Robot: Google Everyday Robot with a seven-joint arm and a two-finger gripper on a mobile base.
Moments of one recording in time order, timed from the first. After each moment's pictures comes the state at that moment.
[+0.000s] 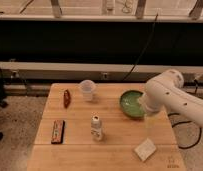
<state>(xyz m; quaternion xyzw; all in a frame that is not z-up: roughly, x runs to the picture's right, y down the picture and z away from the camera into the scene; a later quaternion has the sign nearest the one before) 0.213 0.131 0.698 -0.26 -0.03 -0.07 0.96</state>
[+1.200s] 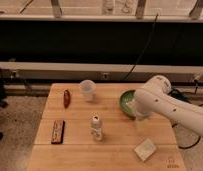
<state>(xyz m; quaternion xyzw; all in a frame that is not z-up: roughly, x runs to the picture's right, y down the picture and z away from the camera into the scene) 0.172 0.146 0.707 -0.25 -0.05 -0.11 0.96</state>
